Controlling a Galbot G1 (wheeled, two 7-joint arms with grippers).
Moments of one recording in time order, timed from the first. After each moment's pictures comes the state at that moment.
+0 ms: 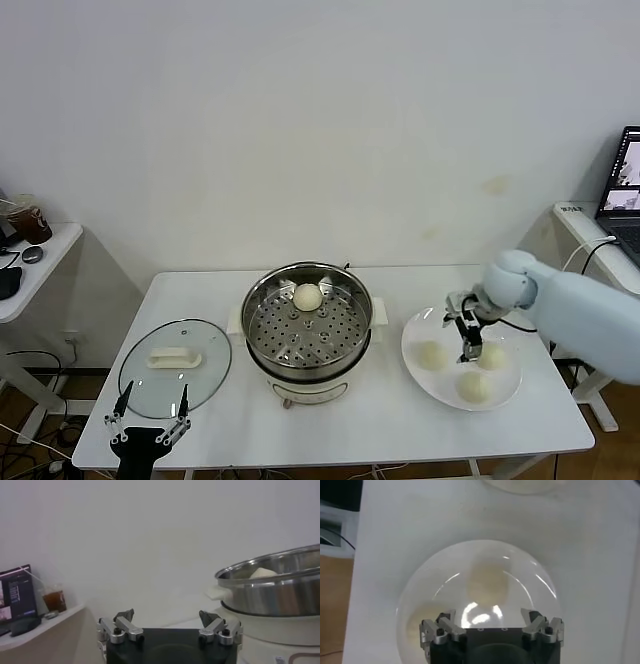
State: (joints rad) left arm 1.87 -1.37 -0.69 -2.11 0.04 -0.24 -0.12; right arm 0.04 0.70 -0.91 1.34 -0.10 -0.27 -1.09
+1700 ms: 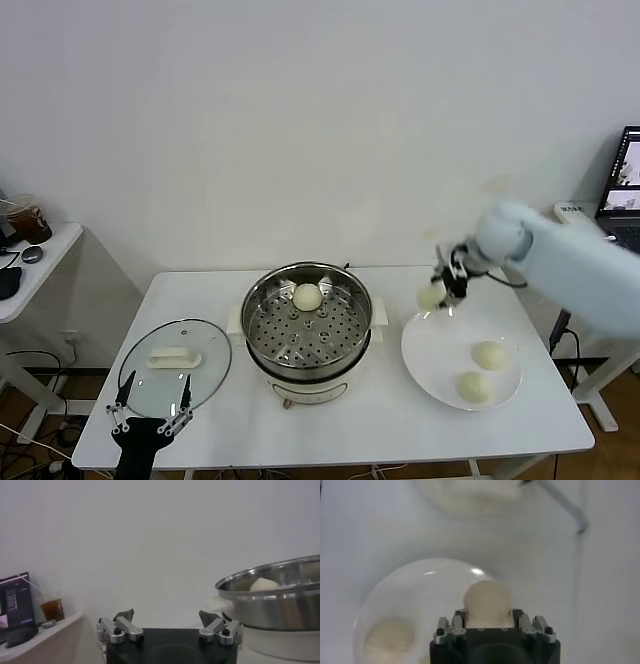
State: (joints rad) left arm 1.84 -1.34 -0.67 -2.13 0.02 -0.22 -0.12; right arm 0.52 0.77 -1.10 1.42 0.20 -0.41 -1.09
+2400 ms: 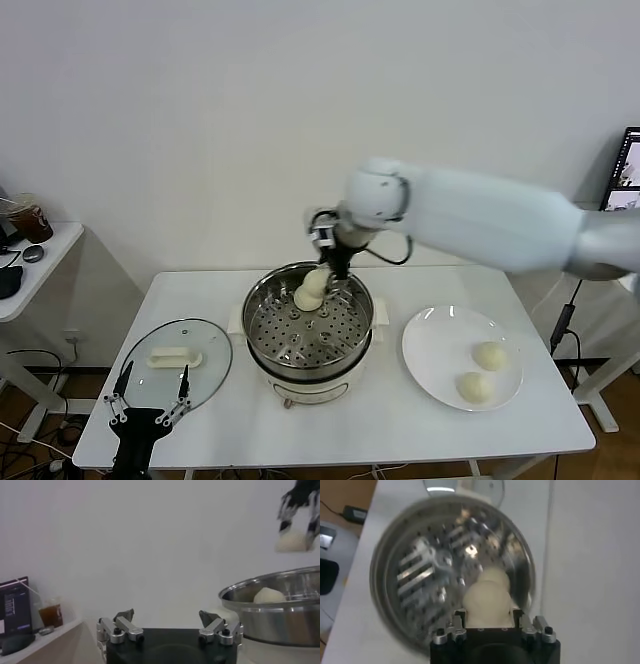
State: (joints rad) left arm 1.82 -1.34 -0.68 -2.13 0.01 -0.23 -0.12; right arm 0.58 1.27 -1.27 1.36 0.53 -0.67 -0.89
